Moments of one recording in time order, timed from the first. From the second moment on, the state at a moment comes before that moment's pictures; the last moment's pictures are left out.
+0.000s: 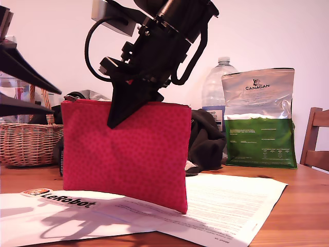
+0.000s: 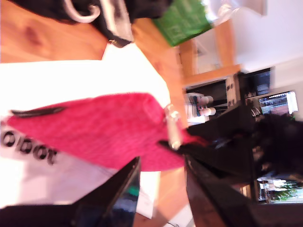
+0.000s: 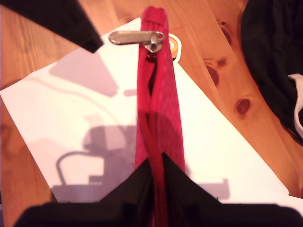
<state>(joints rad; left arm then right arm) -0.04 1.22 0.53 0.10 1.00 -0.72 0.81 1.77 1.29 -0.37 -0.20 -0.37</state>
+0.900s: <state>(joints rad) -0.04 1.27 0.53 0.26 0.97 -0.86 0.81 1.77 1.29 -0.37 -0.20 -0.37</state>
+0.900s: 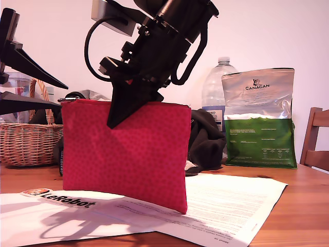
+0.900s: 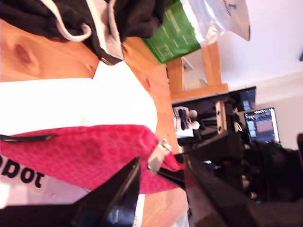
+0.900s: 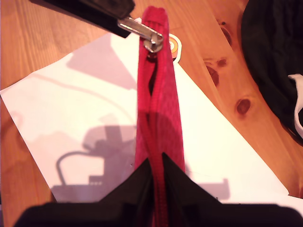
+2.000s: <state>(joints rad) -0.04 1.32 0.53 0.31 0.96 -0.86 0.81 1.77 1.29 -0.37 -0.20 -0.37</state>
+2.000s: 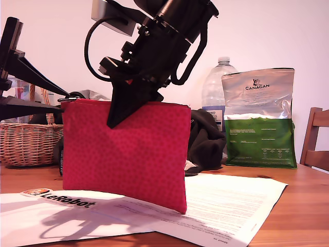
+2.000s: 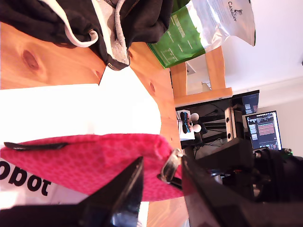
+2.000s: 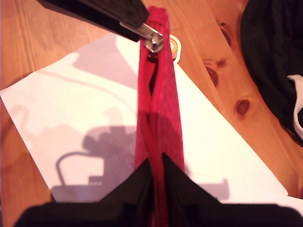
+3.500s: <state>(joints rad) -0.23 1.32 0.78 -0.12 0.77 -0.48 0.81 1.77 1.29 -0.42 -0.16 -0.37</state>
